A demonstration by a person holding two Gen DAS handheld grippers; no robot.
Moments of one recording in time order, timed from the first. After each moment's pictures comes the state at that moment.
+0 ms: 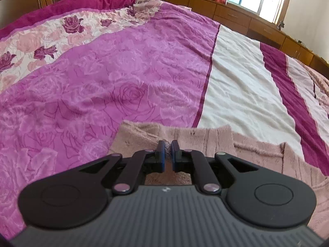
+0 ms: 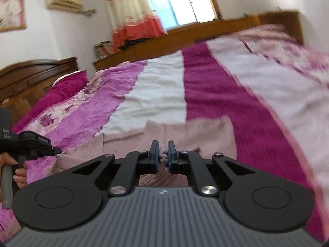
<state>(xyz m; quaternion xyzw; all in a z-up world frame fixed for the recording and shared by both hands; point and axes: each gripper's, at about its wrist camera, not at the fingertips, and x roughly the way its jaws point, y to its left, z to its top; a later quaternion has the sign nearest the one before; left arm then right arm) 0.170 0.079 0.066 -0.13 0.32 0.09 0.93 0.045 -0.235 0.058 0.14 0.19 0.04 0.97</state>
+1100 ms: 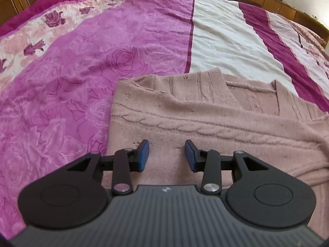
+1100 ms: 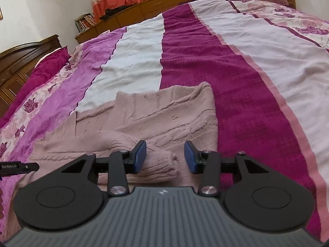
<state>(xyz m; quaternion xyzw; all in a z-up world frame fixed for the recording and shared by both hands) 0.120 0.067 0.042 -0.04 0.40 0.03 0.92 0.094 -0.266 0.026 0.18 0.31 0.02 0.93</state>
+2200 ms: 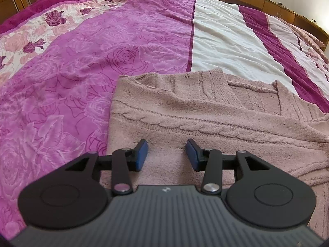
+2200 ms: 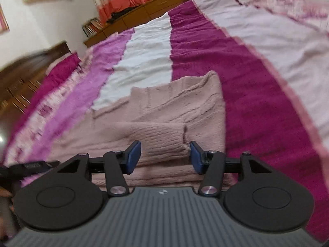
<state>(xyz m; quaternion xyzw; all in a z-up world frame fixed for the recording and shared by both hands) 0.119 0.072 0.035 -0.06 0.39 0.02 0.92 0.064 -0.274 0.025 0.24 0.30 0.06 0.92</state>
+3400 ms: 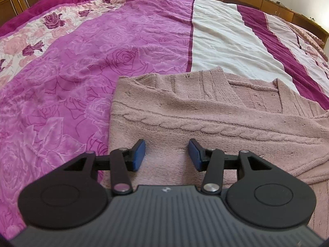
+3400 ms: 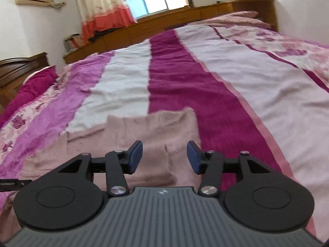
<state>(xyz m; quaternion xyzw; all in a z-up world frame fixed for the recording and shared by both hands) 0.120 0.072 0.031 -0.05 0.38 0.02 0.92 0.072 -0.260 0.044 0.17 0.24 -0.03 0.96</state>
